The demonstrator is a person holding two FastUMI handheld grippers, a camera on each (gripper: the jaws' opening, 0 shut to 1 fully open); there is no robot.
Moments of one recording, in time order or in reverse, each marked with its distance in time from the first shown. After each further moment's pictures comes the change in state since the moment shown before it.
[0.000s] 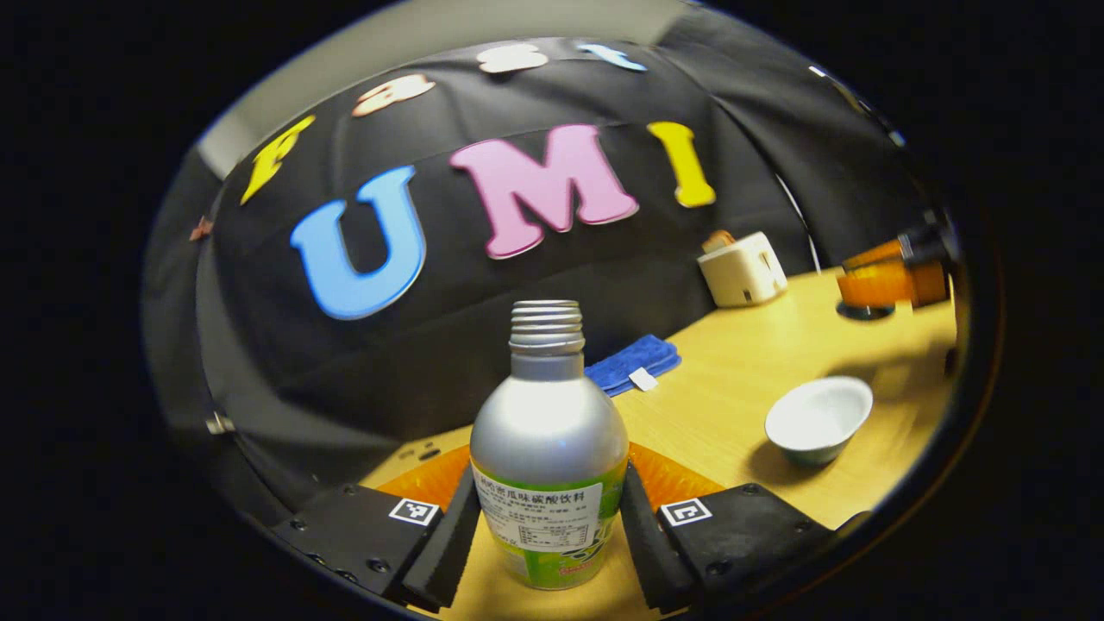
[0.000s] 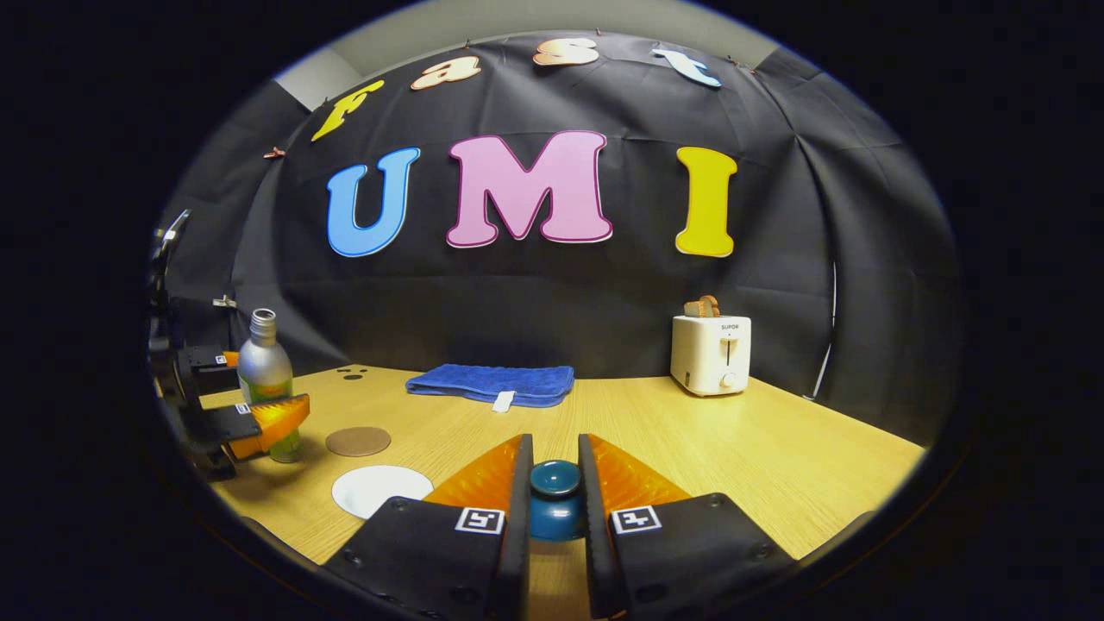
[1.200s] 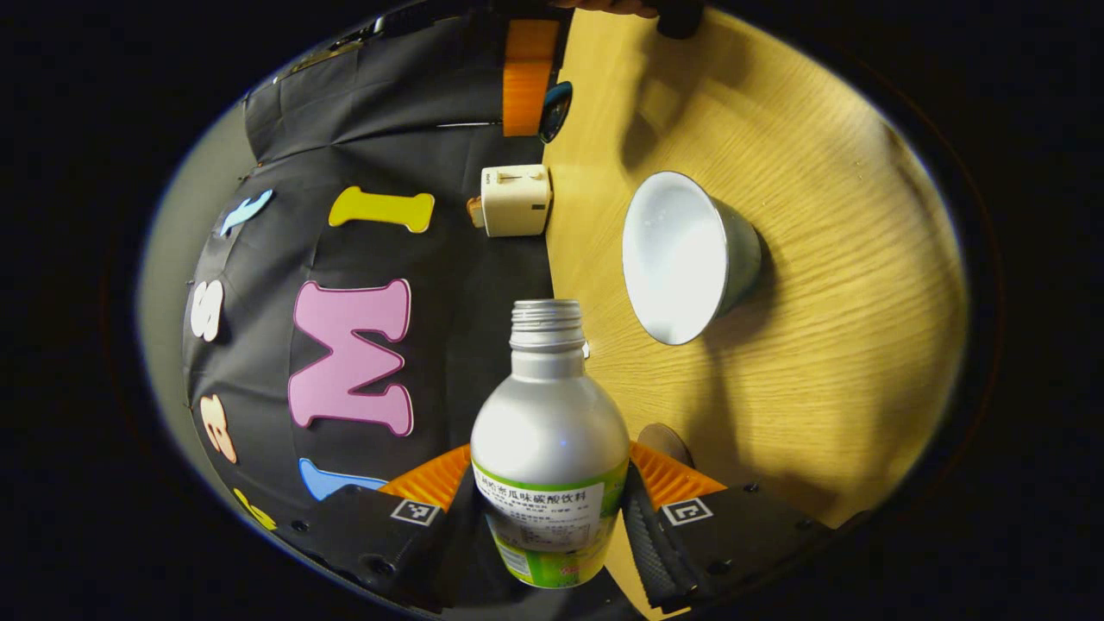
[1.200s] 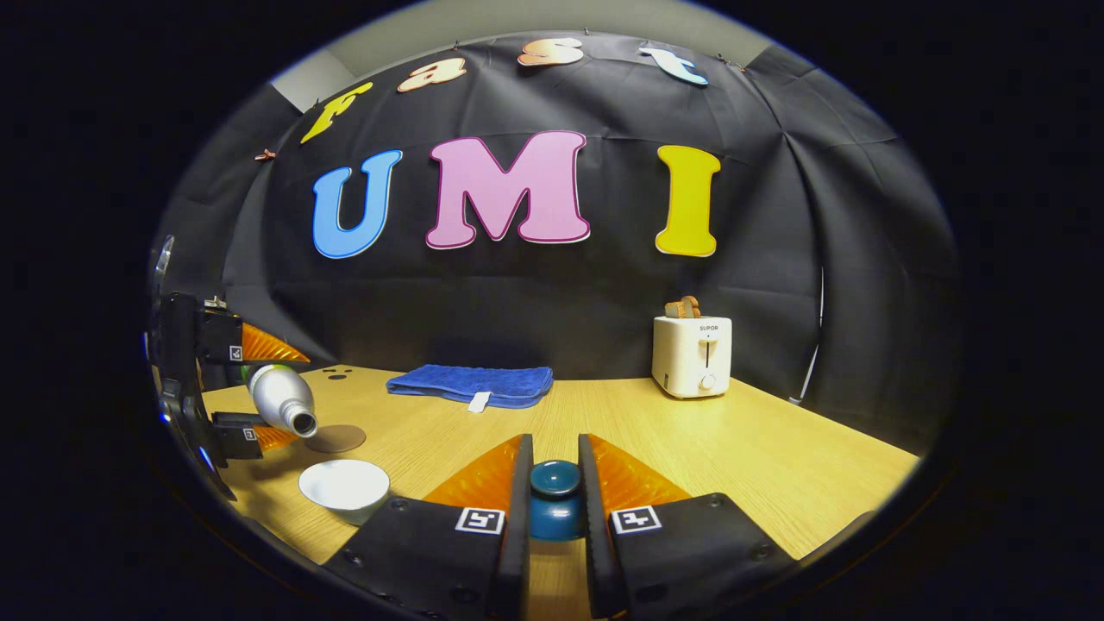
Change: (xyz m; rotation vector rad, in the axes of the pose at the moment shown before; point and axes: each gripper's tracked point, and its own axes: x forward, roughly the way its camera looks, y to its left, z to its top) left arm 0.008 -0.059 0.008 1.079 -0.029 -0.217; right arm 0.002 -0.035 0.002 -0.001 -0.002 -0.033
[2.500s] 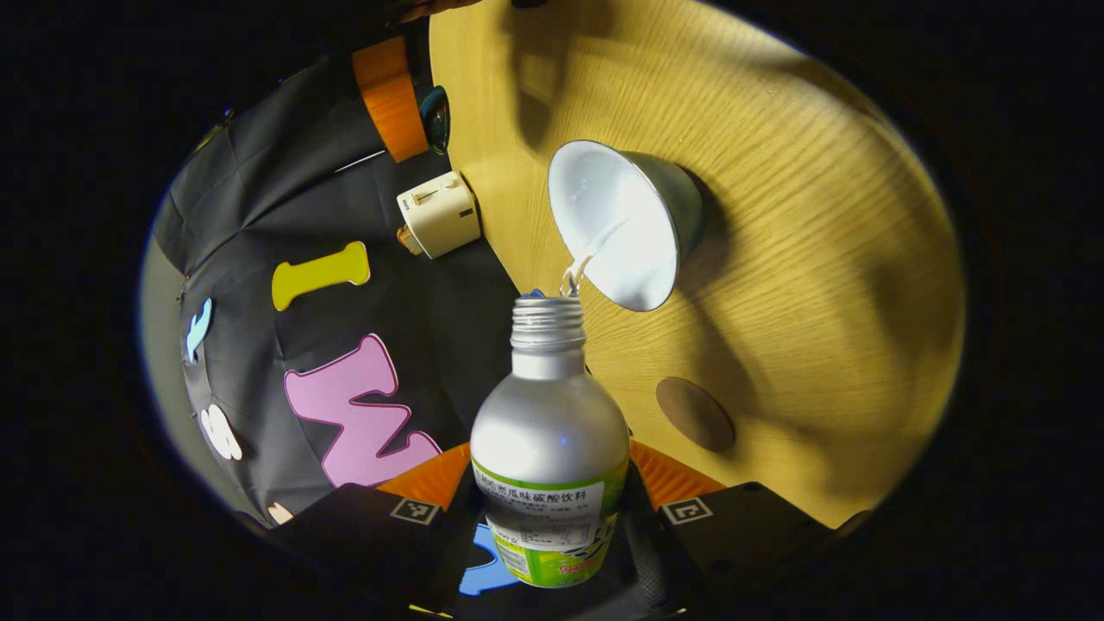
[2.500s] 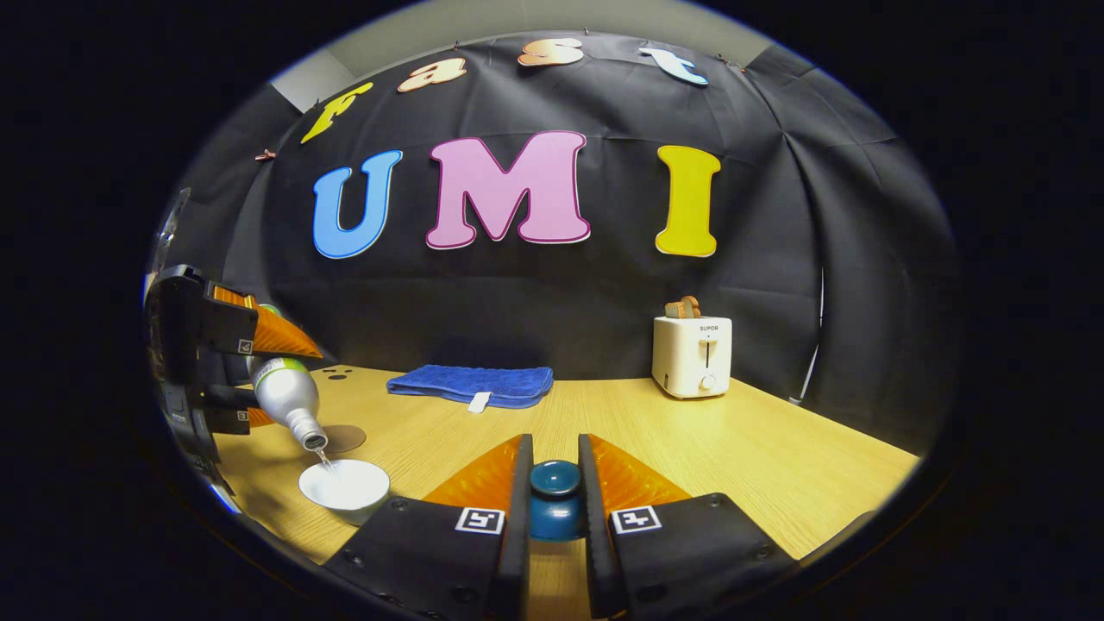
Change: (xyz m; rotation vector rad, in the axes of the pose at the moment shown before) left arm -0.006 0.014 -0.003 0.383 0.076 -0.082; right arm 0.000 0.000 0.000 0.000 -0.001 0.001
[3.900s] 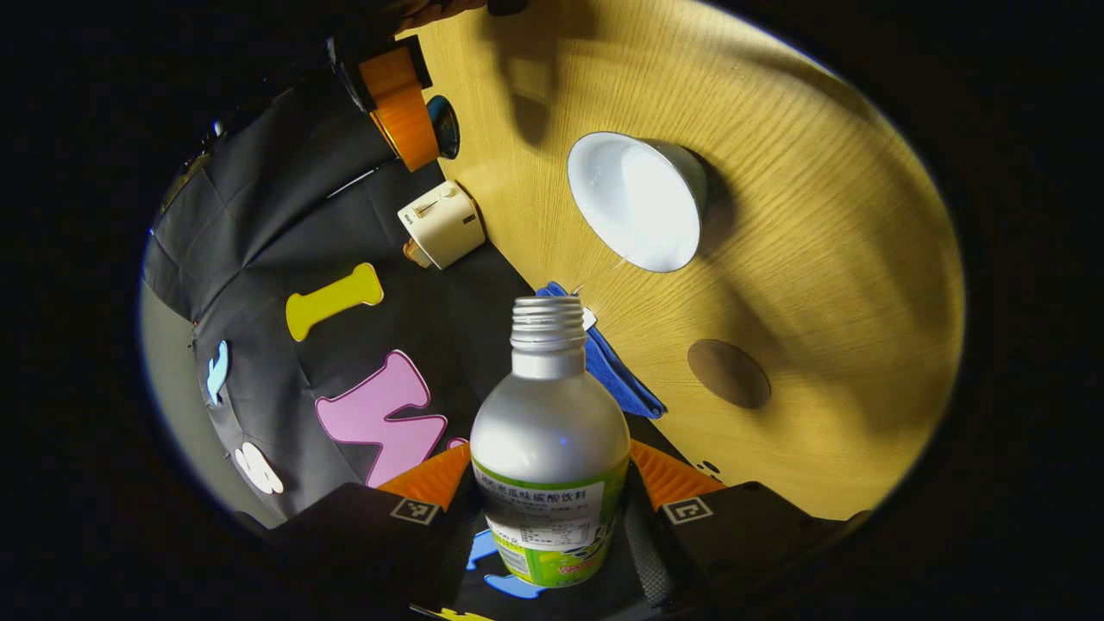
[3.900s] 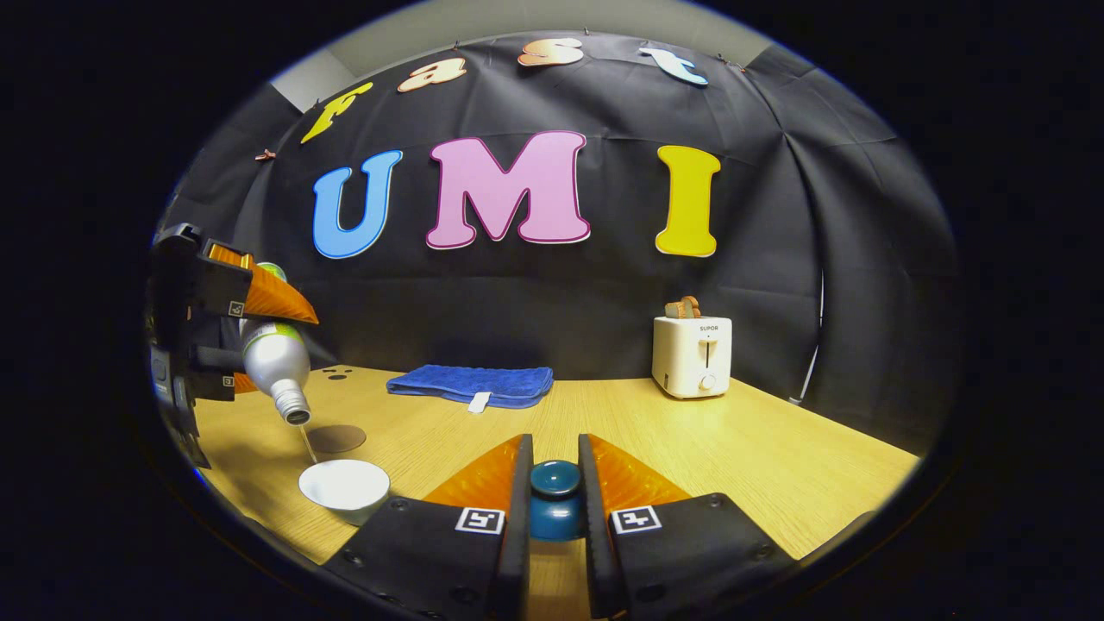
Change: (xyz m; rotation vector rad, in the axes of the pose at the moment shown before) left arm -0.015 0.037 -0.011 0.127 0.012 0.053; right arm 0.000 -0.001 0.000 0.000 0.001 0.001
